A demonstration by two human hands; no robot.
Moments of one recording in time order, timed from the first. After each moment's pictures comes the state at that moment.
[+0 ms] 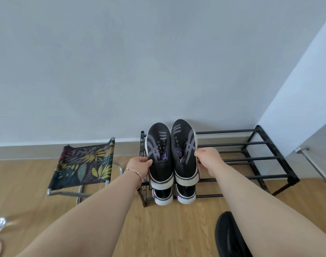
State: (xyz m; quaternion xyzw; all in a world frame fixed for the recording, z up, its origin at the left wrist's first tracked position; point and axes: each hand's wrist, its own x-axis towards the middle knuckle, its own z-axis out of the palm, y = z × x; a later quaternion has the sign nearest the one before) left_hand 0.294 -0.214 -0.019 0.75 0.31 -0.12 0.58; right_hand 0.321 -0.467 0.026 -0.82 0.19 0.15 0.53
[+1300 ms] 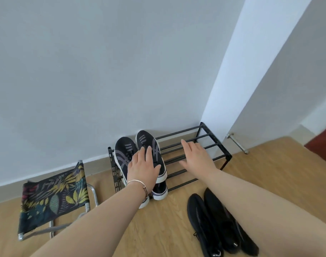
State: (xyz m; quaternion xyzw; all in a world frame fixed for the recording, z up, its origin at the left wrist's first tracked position) left_hand 0.237 -0.294 0.126 0.98 -0.12 -0.06 0.15; right_hand 0.223 -0.501 0.133 -1.00 -0.01 -0.01 0.03
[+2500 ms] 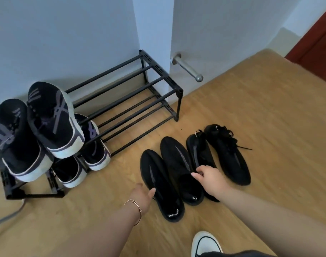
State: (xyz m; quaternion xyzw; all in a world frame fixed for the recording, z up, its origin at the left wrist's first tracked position) left_hand 0.105 -0.469 -0.133 0.86 0.07 -0.45 0.21; right_hand 0.023 -0.710 -0.120 -0.88 0.30 0.23 0.30
